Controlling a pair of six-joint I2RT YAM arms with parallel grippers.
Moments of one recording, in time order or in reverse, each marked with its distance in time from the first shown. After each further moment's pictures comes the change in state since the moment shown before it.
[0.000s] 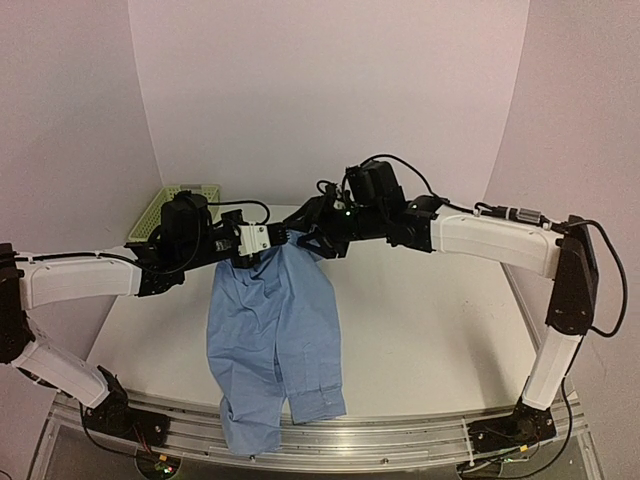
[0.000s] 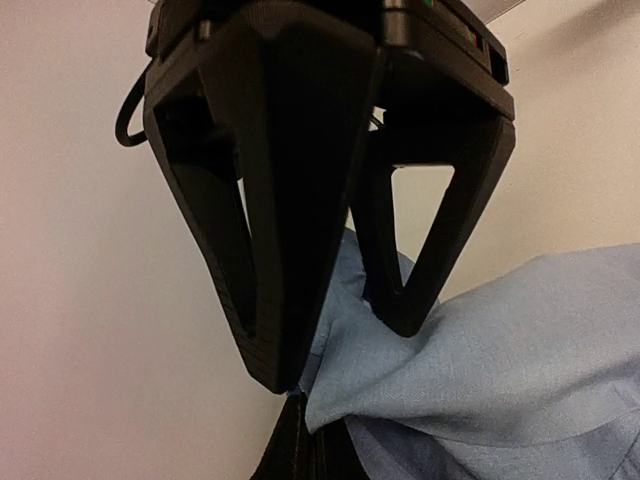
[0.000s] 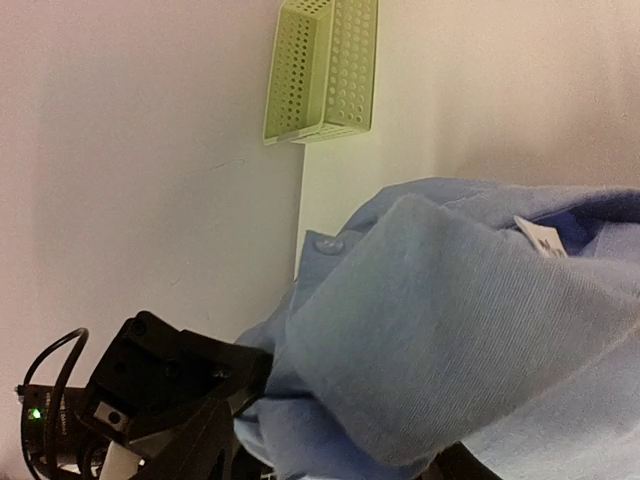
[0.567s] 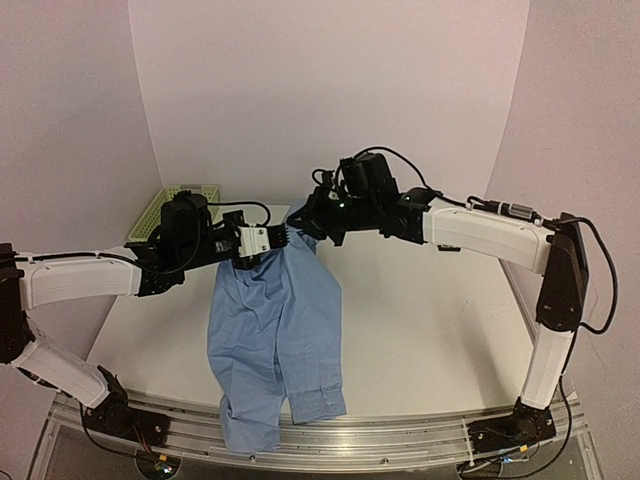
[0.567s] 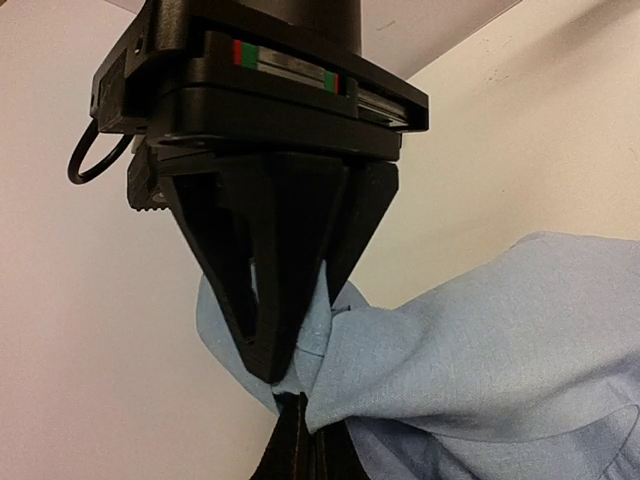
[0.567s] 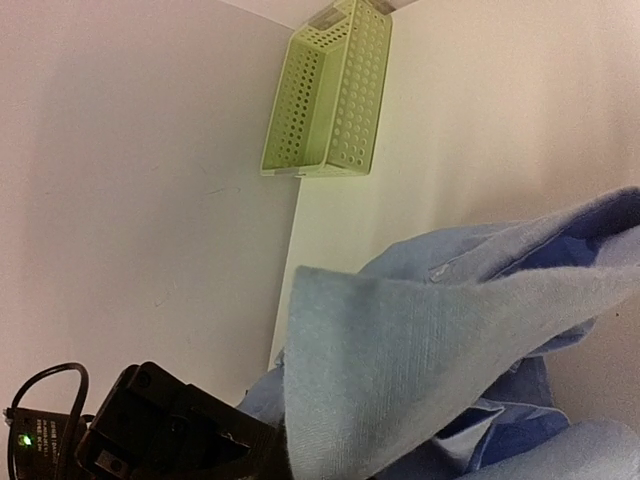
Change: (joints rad) left arm 0.000 0.000 0.000 0.002 0.038 0.022; right arm -0.007 0.071 0.110 -0.029 0.071 -0.103
